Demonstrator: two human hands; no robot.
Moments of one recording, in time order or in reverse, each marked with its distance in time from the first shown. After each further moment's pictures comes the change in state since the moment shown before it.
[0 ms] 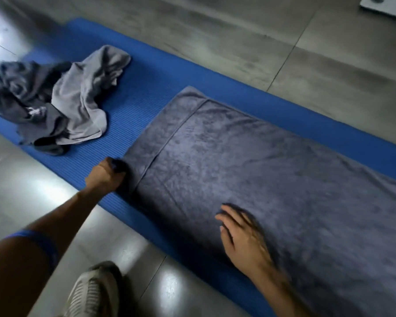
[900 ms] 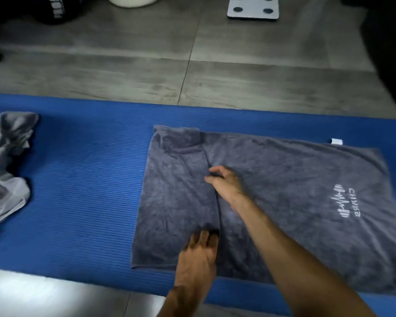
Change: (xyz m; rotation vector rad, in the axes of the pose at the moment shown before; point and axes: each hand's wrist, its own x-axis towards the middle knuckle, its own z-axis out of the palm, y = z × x) left_hand -0.261 0.172 0.146 0.298 -0.008 1.118; right_hand 0.064 0.087 -0.095 0.776 0.195 0.856
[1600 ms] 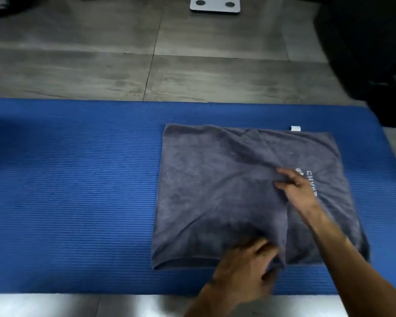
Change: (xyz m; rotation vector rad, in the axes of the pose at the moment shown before) left_hand 0.014 0.128 0.002 -0.443 -0.070 0.448; right_hand -0.042 0.119 -0.203 0.093 0.387 -0.005
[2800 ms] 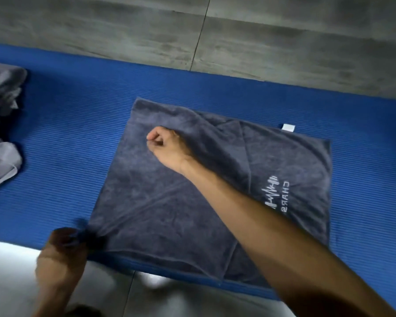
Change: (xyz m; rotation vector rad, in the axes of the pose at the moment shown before) left_hand -0.265 -0.219 -0.159 -0.009 0.588 -1.363; right_hand -0.082 -0.167 0.338 -0.174 -0.712 -0.371
